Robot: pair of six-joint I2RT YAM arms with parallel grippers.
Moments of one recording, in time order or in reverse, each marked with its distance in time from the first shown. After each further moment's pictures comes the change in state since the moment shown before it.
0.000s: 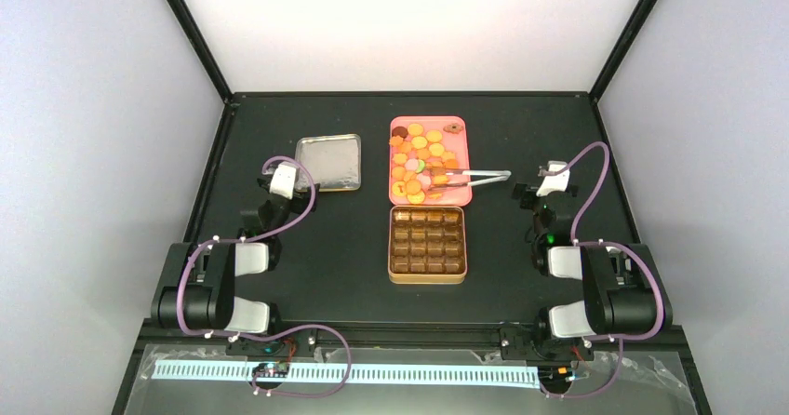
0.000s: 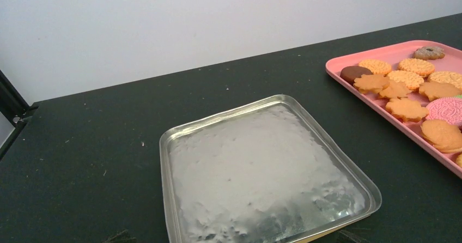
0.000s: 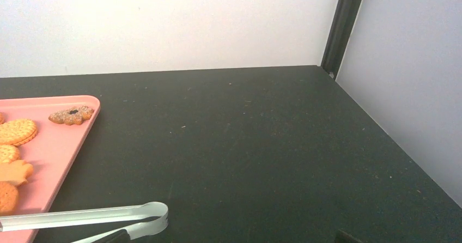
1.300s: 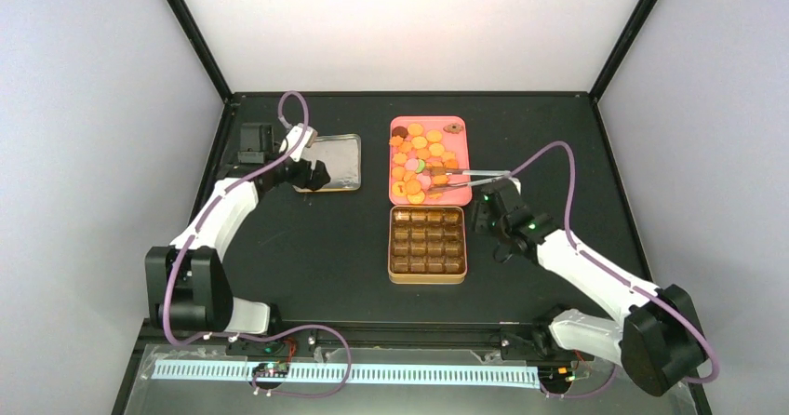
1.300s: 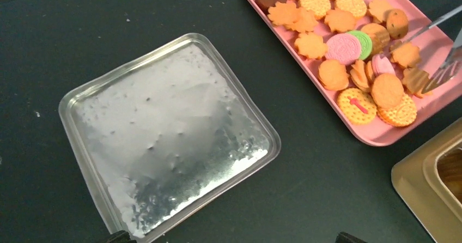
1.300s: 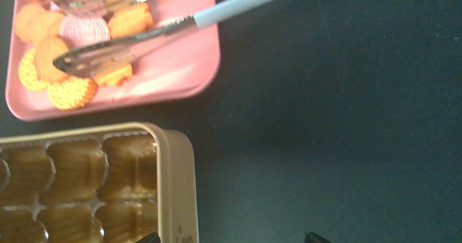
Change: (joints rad) left arm -0.038 -0.017 0.693 -1.281 0.173 0.126; right arm 0.493 -0.259 0.417 -1.418 0.042 0.598
